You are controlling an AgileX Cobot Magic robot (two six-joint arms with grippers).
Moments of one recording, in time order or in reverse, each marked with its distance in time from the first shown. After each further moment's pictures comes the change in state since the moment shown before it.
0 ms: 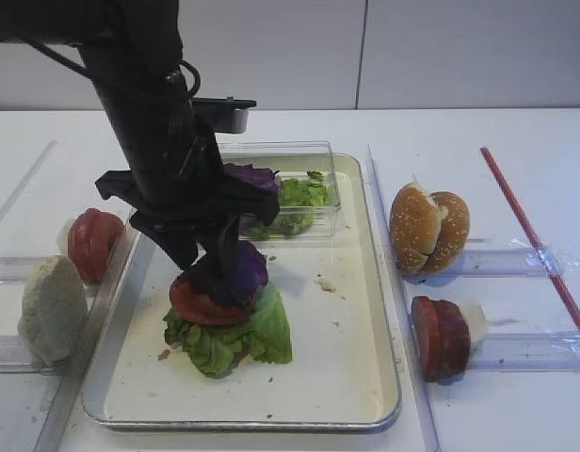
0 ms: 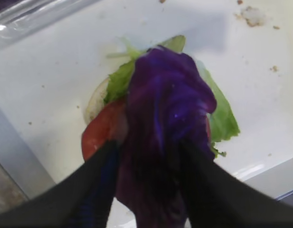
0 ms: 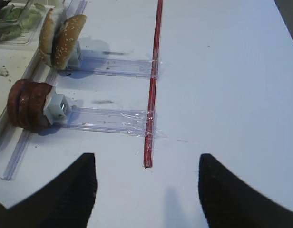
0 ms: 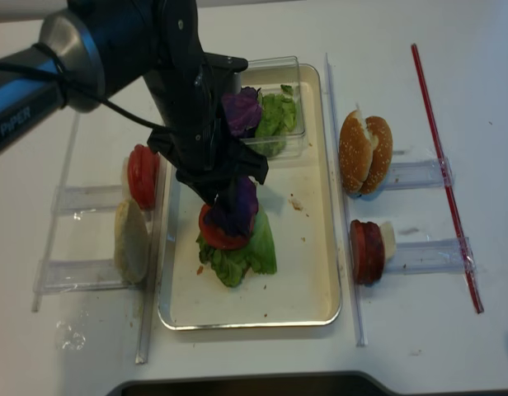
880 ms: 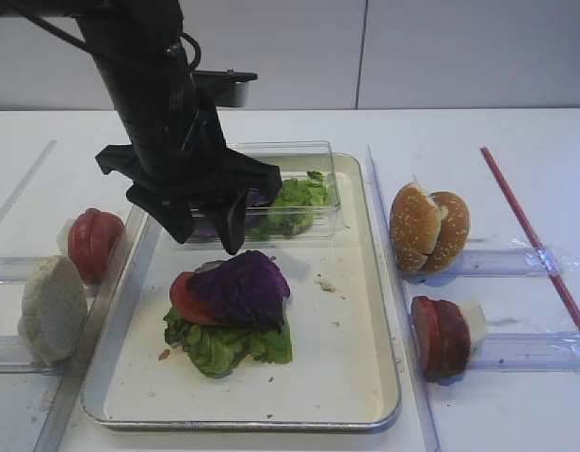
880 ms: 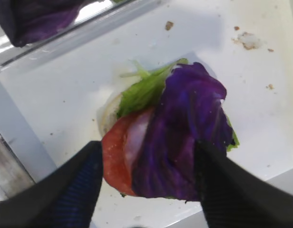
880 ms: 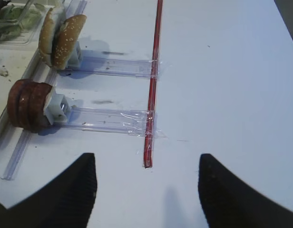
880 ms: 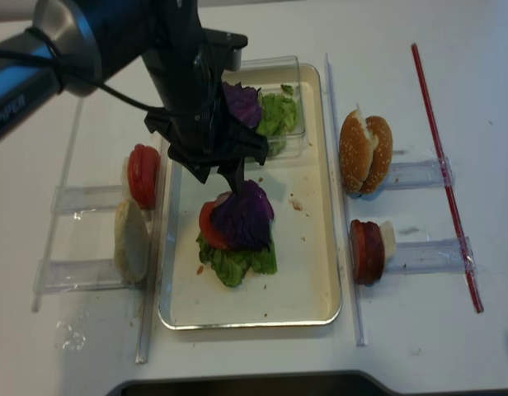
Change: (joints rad) left arm 0.000 0.000 -0.066 0.040 0.021 -0.023; right arm 0.000 0.000 0.000 0.000 0.000 0.000
